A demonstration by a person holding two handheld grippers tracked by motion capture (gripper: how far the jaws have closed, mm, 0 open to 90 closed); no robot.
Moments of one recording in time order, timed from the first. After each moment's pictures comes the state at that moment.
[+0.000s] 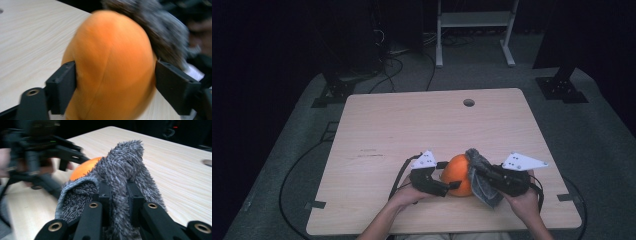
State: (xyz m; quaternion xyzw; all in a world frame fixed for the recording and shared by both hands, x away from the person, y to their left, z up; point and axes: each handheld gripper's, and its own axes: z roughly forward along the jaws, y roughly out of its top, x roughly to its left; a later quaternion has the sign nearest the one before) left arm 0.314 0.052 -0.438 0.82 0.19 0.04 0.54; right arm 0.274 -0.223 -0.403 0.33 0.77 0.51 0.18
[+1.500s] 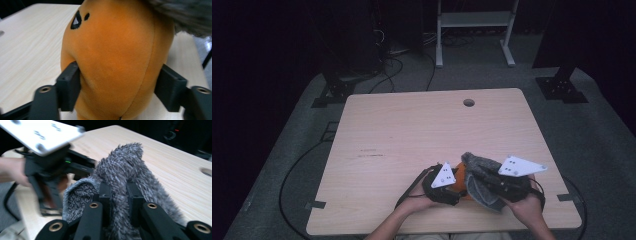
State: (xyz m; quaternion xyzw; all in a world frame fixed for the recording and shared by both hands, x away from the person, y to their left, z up) left arm 0.293 0.019 -0.450 0.85 0.11 0.14 0.50; right arm 0.253 -0.205 -0.379 0.28 0.80 0.49 0.19
